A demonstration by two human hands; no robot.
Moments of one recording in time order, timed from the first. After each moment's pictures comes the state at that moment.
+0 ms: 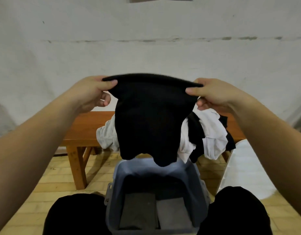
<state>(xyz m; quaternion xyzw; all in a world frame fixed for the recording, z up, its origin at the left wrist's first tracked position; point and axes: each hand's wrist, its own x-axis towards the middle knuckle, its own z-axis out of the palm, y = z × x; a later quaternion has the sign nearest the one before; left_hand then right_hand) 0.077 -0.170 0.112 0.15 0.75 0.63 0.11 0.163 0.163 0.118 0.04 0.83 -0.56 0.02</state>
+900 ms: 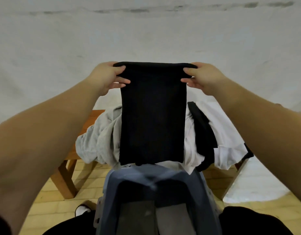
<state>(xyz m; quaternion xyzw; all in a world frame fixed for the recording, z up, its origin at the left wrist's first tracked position) -0.131 -0.073 0.047 0.07 0.76 0.64 0.10 -0.047 0.217 0.045 0.13 0.77 -0.63 -0.06</state>
